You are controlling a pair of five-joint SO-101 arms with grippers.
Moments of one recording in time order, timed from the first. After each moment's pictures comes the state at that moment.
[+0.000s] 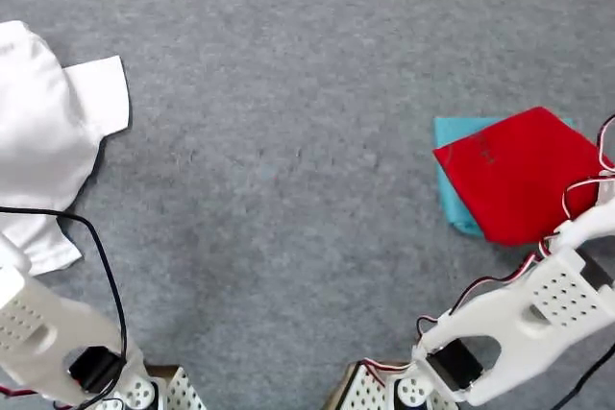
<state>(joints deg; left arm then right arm) -53.8 17.1 -41.5 99.5 -5.9 50.0 34.2 -28.4 79.1 28.6</state>
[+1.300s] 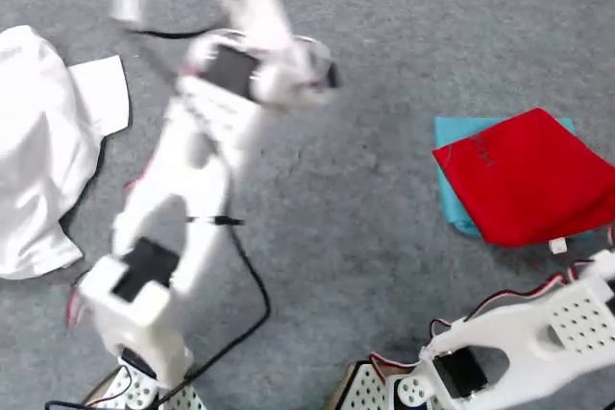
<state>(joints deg) 26.1 14.5 -33.7 79.5 24.0 63.3 34.7 -40.0 92.4 28.6</state>
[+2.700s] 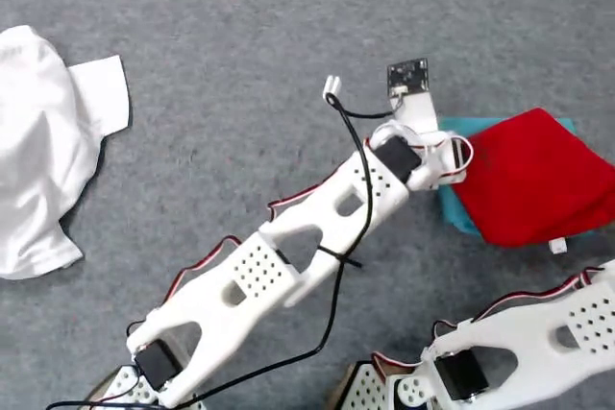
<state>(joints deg) 46.8 67.7 -77.4 65.7 42.2 65.6 43.3 -40.0 90.4 25.3</state>
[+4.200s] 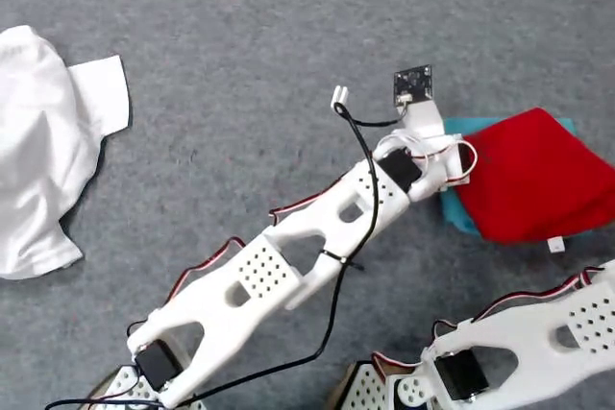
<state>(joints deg) 47.2 70.2 -73.4 49.8 42.5 65.6 43.3 -40.0 87.4 25.3</state>
